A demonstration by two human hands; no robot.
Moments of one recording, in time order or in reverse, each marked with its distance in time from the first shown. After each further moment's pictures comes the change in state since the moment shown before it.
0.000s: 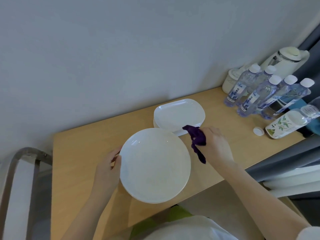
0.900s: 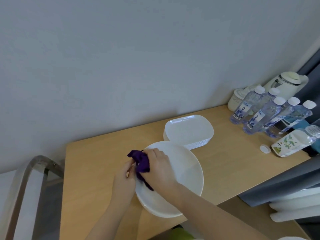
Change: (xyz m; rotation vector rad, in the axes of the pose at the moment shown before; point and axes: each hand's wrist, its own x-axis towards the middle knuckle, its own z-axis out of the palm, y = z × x) left_hand 0.008 -0.006 0.004 -0.169 0.015 0.086; right_hand -0.023 -0.155 0.095 0.159 -0.096 -0.321
